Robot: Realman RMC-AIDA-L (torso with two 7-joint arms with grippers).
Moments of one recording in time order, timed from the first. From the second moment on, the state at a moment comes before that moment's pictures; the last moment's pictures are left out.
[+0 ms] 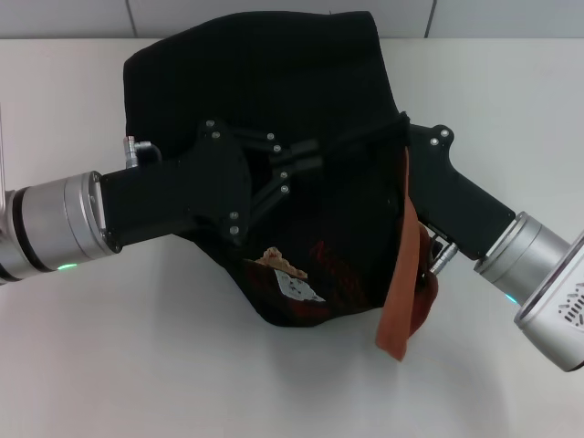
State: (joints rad) left arm -0.52 -2.08 0.94 0.40 1.51 1.76 -0.74; right arm 0.53 2.09 0.37 0.23 -2.46 -1.40 -0.07
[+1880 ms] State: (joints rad) left arm -0.46 -2.07 0.91 0.37 1.35 1.76 -0.71; right arm 0.50 2.09 0.37 0.19 -2.45 -1.33 -0.08
